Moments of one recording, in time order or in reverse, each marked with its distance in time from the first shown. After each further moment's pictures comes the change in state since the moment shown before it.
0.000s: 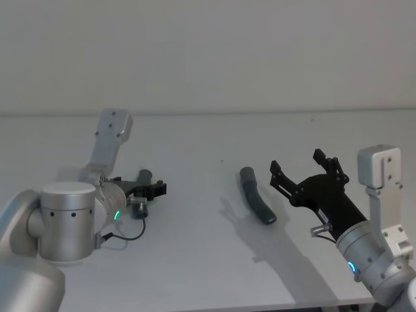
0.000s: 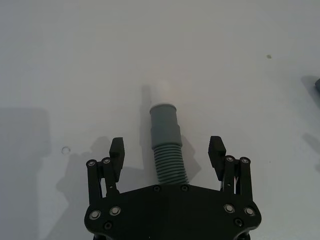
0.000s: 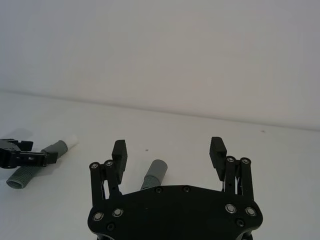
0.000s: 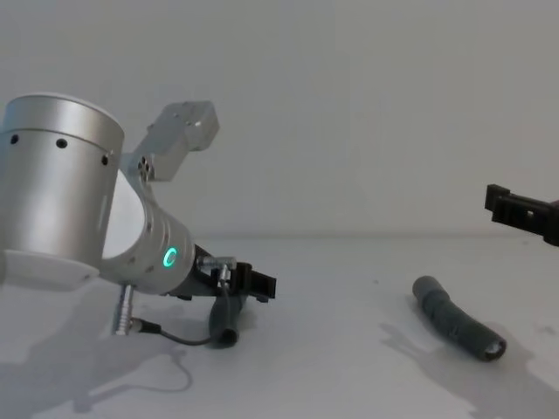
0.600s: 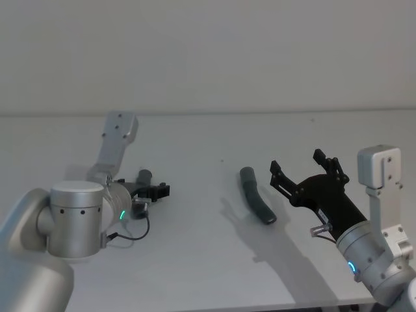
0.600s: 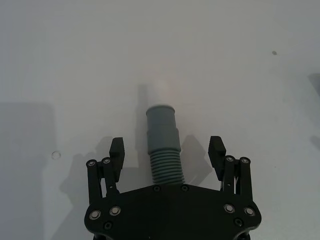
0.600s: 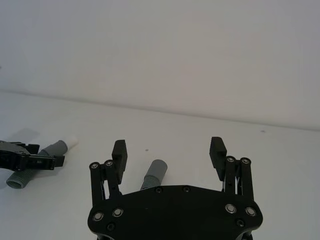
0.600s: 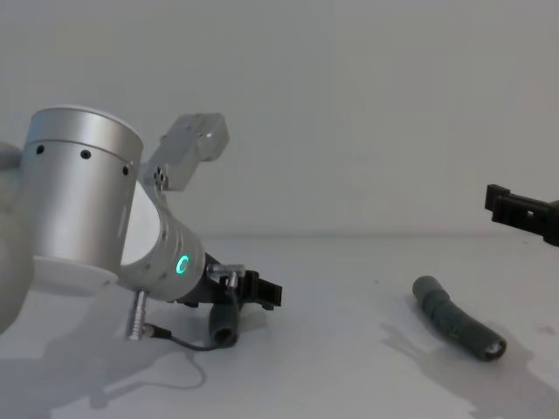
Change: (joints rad) left arm -0.027 -0.023 0.004 0.063 0.020 -0.011 -0.005; right arm 0.000 0.000 0.000 0.000 0.000 0.000 0.000
